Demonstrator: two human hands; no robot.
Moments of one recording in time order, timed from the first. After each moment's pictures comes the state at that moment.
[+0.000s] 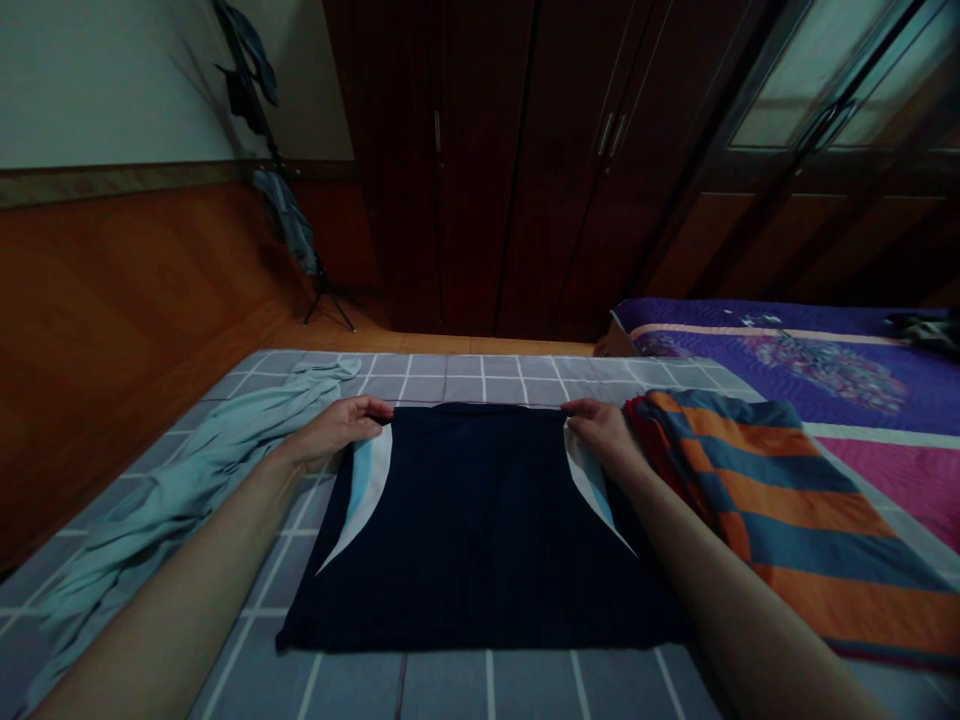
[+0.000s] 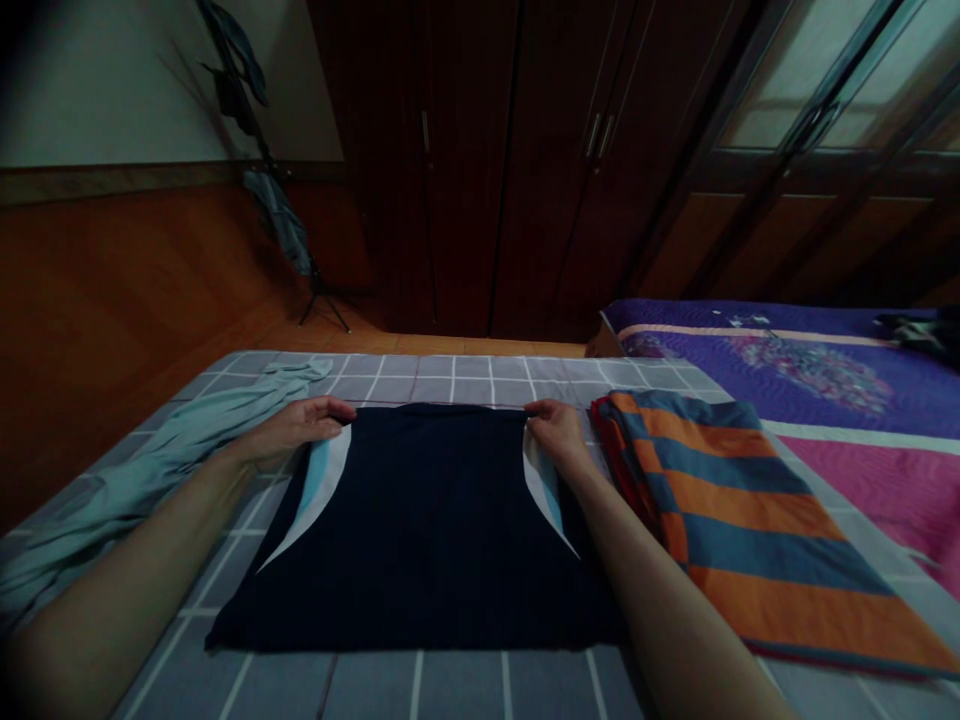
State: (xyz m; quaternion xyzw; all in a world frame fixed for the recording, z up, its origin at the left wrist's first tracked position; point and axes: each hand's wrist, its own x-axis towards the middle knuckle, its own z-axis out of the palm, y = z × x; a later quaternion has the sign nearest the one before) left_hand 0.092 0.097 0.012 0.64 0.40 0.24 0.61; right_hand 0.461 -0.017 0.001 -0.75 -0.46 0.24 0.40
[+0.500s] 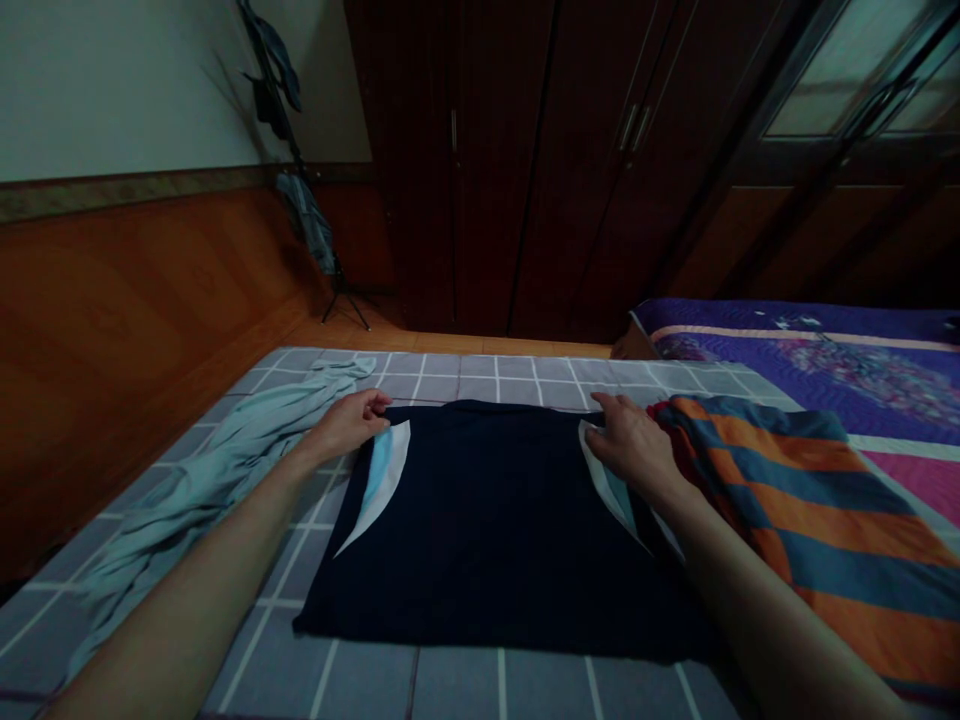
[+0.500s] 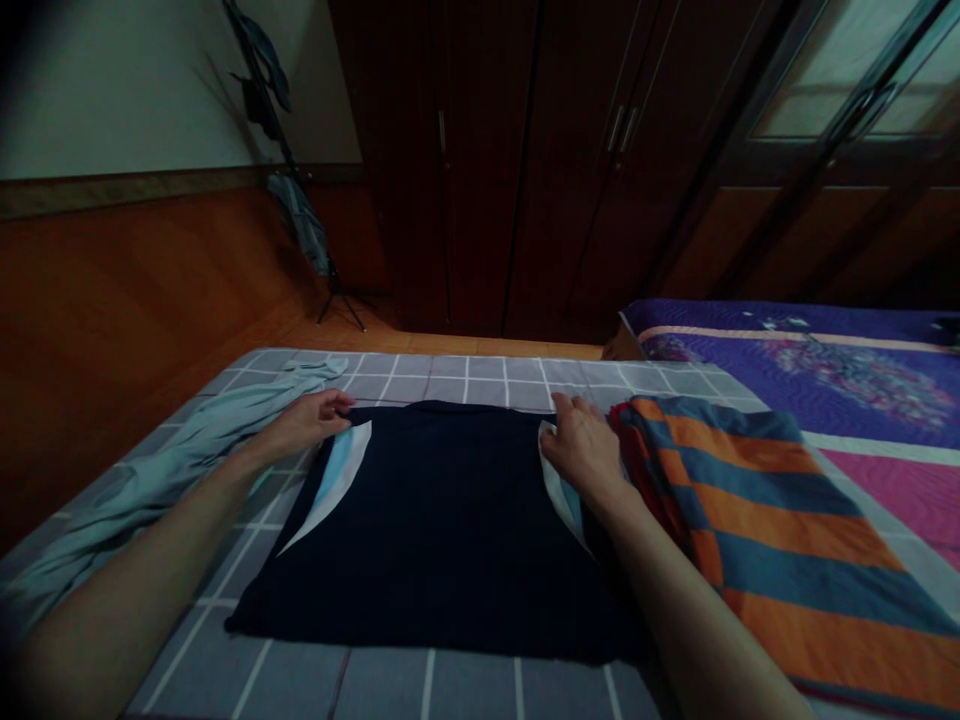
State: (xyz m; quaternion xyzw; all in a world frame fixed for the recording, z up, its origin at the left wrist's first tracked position) left_hand 0.095 0.103 0.016 0.76 0.50 0.23 0.34; right_hand 0.449 -0.034 0.030 -0.81 -0.57 -0.01 0.15
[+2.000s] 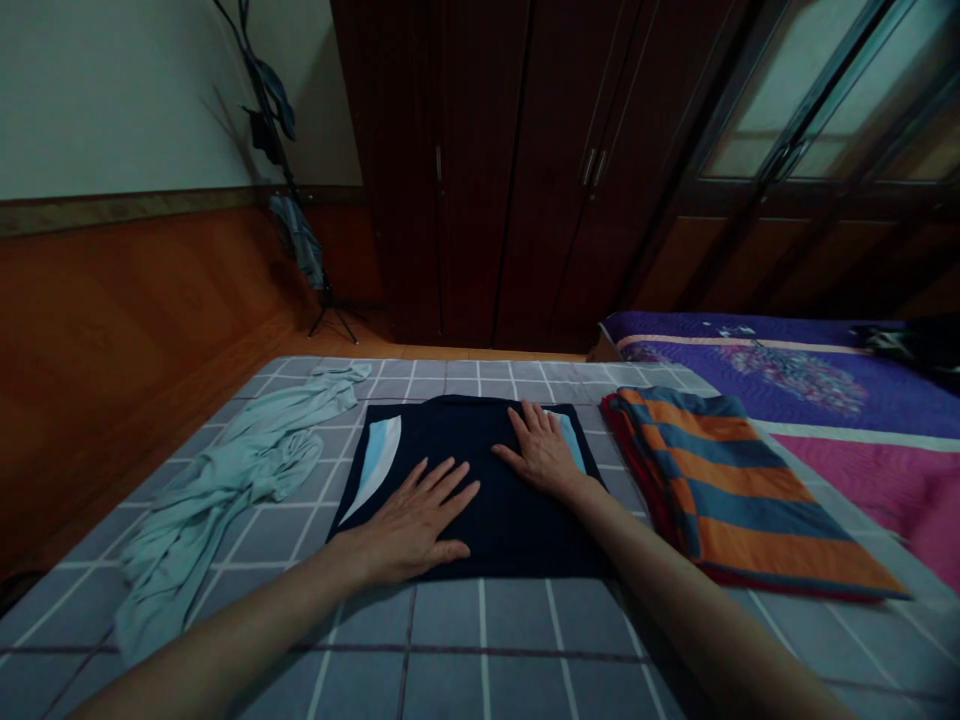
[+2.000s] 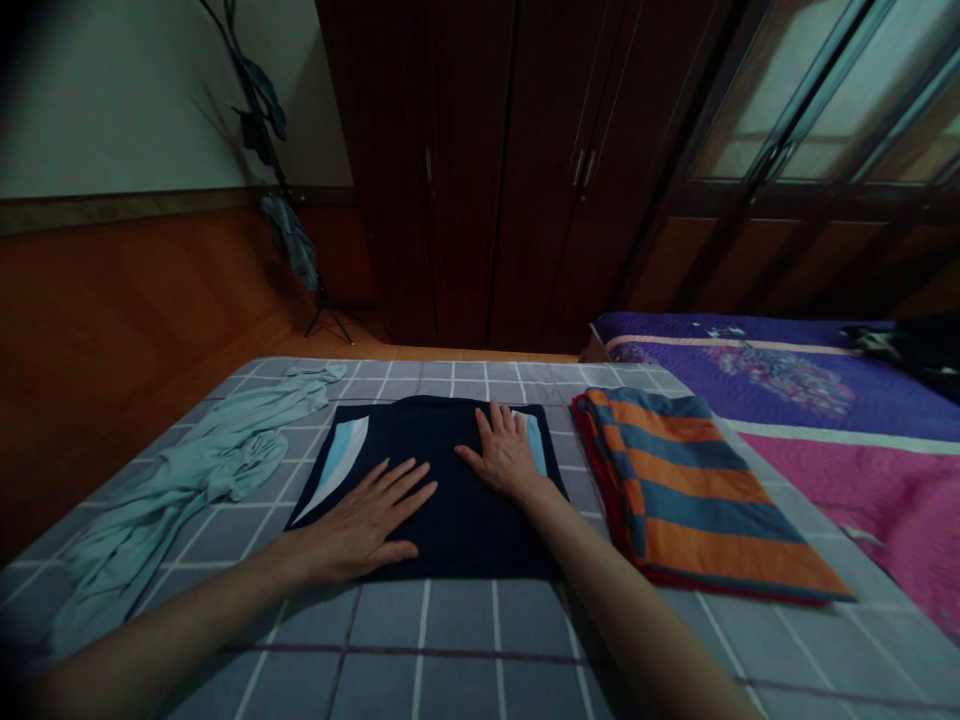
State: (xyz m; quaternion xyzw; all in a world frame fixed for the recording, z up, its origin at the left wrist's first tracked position) left_hand 0.141 -0.046 0.008 0.97 0.22 -0.01 0.10; right_hand 0.390 -0.054 -0.002 -0.70 -0.71 -0.05 0.07
